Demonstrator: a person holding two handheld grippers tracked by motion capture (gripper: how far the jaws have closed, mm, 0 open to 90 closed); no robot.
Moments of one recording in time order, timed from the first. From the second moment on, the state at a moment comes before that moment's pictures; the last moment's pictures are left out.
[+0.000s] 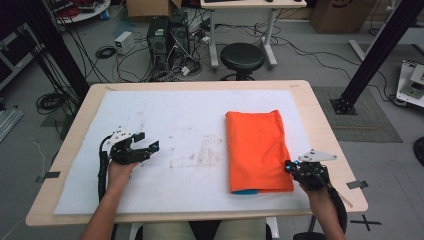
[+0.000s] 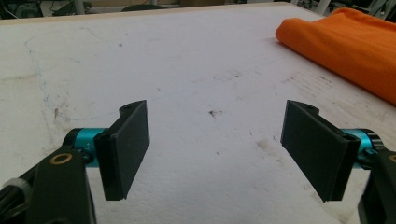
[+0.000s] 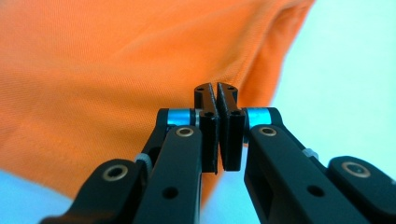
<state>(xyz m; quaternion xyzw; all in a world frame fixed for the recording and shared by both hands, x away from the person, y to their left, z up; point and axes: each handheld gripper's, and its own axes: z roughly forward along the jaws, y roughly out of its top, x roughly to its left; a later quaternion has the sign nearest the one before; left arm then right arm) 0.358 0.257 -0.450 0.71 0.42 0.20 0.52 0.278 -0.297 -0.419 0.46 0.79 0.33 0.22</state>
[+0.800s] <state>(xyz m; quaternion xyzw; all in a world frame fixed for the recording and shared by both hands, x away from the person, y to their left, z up) 0.358 0.257 -0.450 0.71 0.42 0.20 0.53 0.303 -0.296 -0.433 0.49 0.79 0.30 0.20</state>
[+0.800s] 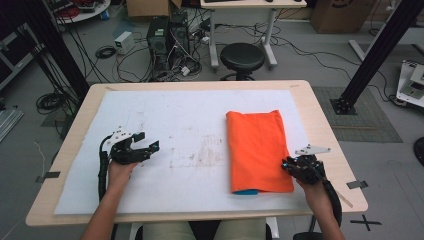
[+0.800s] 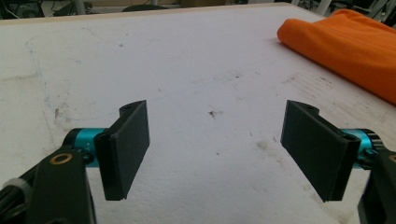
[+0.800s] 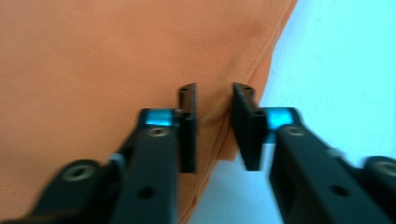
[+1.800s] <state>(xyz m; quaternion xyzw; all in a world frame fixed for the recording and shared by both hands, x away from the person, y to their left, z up) 0.357 0.258 -0.450 0.71 0.42 0.20 0.52 0.330 -0.195 -0.416 0.39 0.83 0.36 0.17</state>
